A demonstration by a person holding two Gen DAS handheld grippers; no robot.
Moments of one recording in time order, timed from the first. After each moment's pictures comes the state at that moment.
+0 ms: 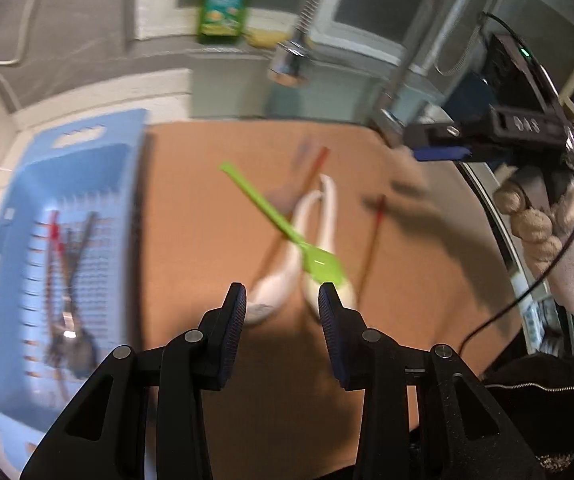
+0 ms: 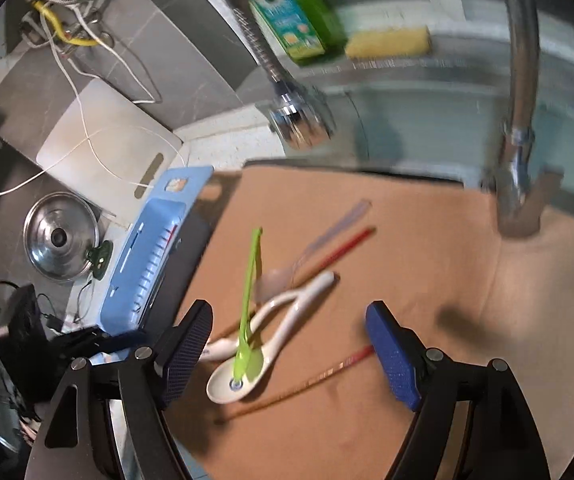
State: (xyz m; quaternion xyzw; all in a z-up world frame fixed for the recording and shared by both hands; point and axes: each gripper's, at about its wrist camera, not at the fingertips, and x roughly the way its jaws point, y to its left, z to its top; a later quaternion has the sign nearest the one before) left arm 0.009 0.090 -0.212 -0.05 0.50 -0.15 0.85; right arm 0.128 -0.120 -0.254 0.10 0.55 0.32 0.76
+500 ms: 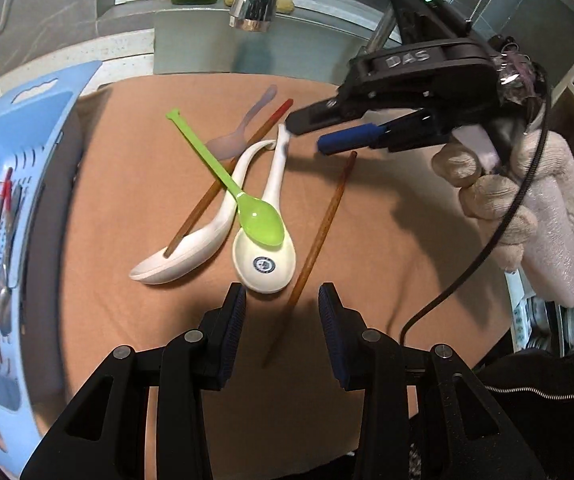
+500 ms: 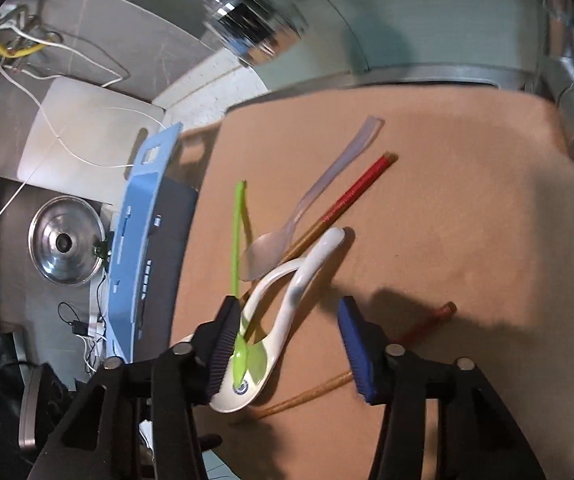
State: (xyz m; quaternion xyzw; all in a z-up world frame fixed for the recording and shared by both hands) left arm -0.001 0.044 -0.248 -0.07 0.53 -0.15 0.83; right arm 0.150 -0.086 -0.323 0.15 0.64 0.32 0.68
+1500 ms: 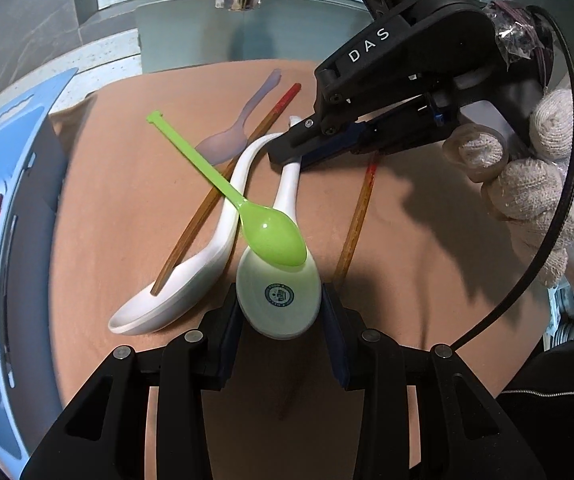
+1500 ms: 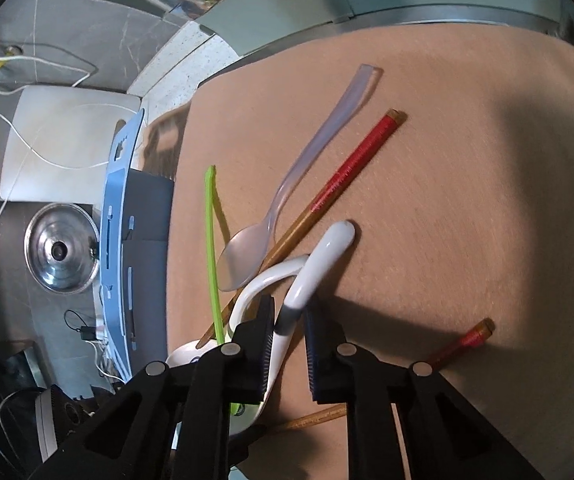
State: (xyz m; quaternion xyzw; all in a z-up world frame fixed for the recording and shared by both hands) left arm 0.026 0.017 -0.271 -0.02 0.54 -0.13 0.83; right arm 0.160 -0.076 -0.353 0.18 0.69 0.30 0.64
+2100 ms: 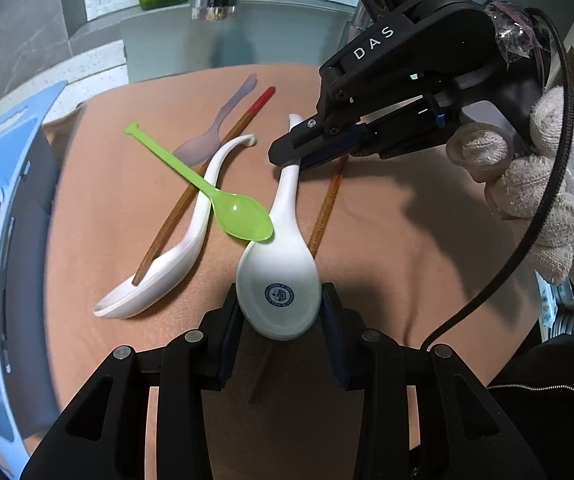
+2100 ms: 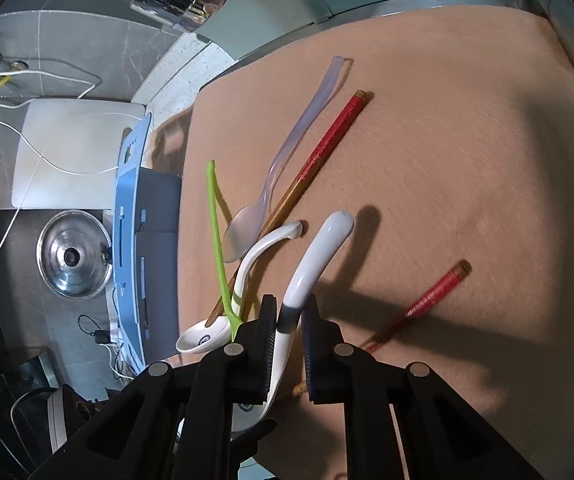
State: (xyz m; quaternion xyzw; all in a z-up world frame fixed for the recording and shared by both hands) left arm 0.010 0.005 -0.261 -0.01 0.53 -0.15 0.84; right arm 0.146 -0.097 -0.342 0.21 0.68 0.30 0.63
